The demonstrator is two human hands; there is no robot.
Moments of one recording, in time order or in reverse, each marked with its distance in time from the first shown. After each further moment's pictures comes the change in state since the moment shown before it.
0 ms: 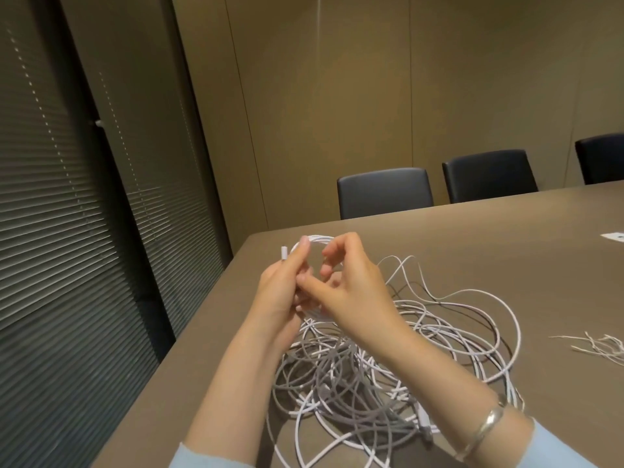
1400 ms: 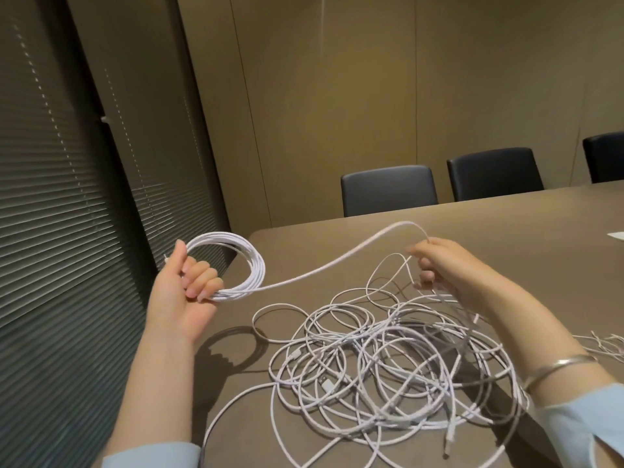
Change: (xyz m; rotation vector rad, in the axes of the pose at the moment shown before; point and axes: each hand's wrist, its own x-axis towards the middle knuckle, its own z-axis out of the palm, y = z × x) left_hand 0.010 0.045 -0.118 -0.461 0.151 0.117; right_hand 0.038 0.057 -0.104 0.115 -0.038 0.543
